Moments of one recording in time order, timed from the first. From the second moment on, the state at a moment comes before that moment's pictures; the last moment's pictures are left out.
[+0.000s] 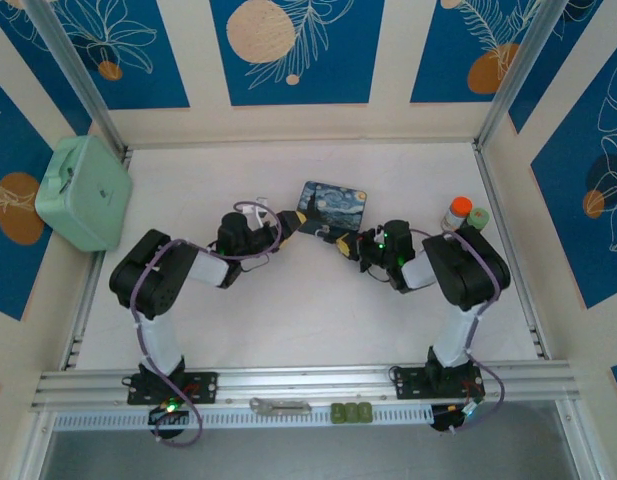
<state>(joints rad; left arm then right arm) -0.46 1.87 0.70 0.97 0.50 -1.13 0.30 1.81 0.54 0.78 -0.57 1.55</state>
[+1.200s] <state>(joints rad) -0.46 1.77 0.74 0.75 0.47 -1.06 0.32 1.74 0.61 0.55 -0.47 1.13</state>
